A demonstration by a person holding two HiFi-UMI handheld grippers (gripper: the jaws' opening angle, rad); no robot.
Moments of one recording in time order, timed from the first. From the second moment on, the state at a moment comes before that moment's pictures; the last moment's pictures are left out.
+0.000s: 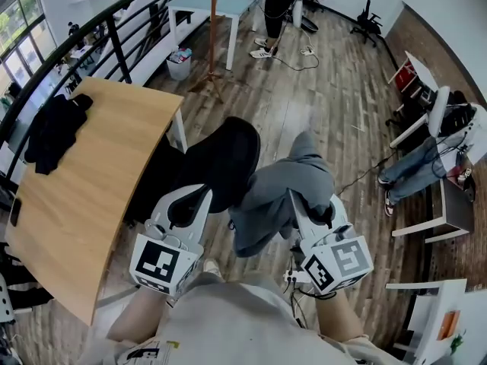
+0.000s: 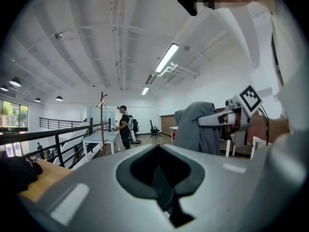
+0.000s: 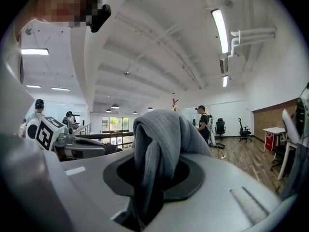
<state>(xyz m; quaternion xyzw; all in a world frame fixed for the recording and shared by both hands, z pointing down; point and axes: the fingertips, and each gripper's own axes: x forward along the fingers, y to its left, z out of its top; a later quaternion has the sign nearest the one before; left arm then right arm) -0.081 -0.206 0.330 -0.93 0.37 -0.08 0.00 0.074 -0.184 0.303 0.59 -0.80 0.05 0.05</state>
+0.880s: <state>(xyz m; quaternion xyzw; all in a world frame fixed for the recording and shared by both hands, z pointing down) -0.039 -0.219 0.333 -0.93 0.37 -0.08 0.00 0.120 -0.207 0.304 0.60 -0.80 0.05 0.04</state>
